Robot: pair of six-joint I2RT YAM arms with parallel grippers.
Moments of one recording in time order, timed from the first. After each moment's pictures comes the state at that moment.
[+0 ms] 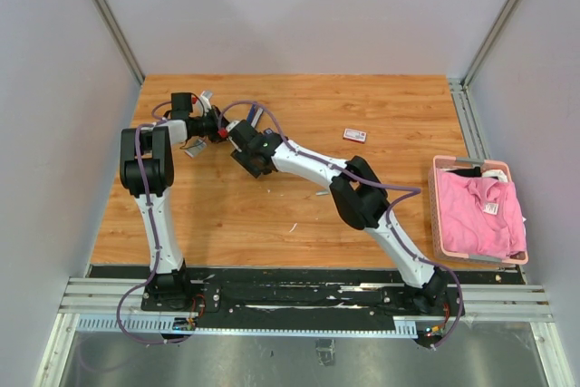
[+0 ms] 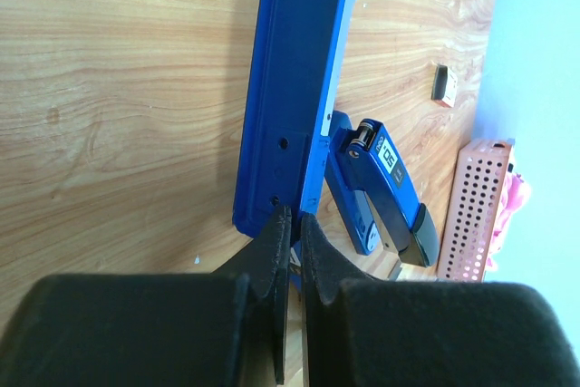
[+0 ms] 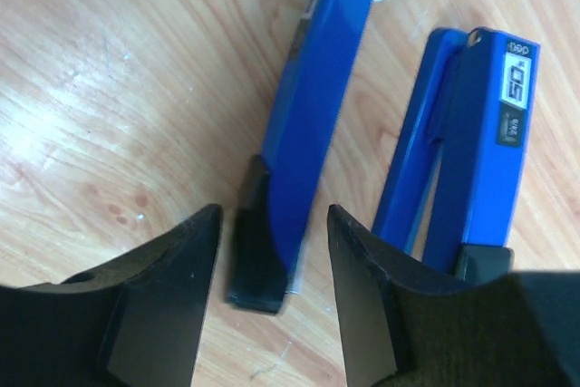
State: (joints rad) left arm 0.08 2.23 1.45 -0.05 0.85 -0.53; right arm 0.91 2.46 2.14 -0.59 0.29 -0.10
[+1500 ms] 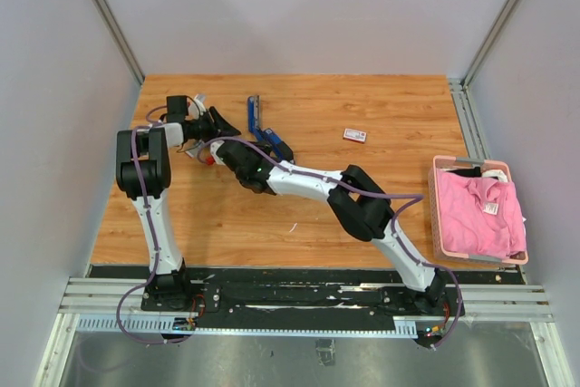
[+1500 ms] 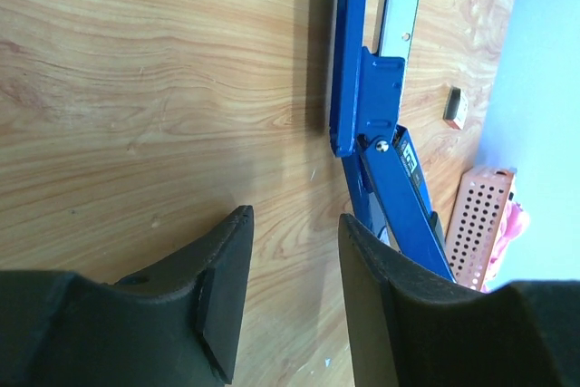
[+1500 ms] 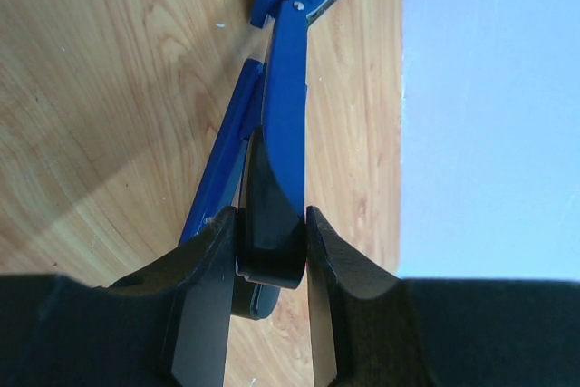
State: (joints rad) left arm 0.10 2.19 1.39 -0.01 0.80 -0.59; right arm 1.03 2.35 1.87 -0.23 0.73 -0.74
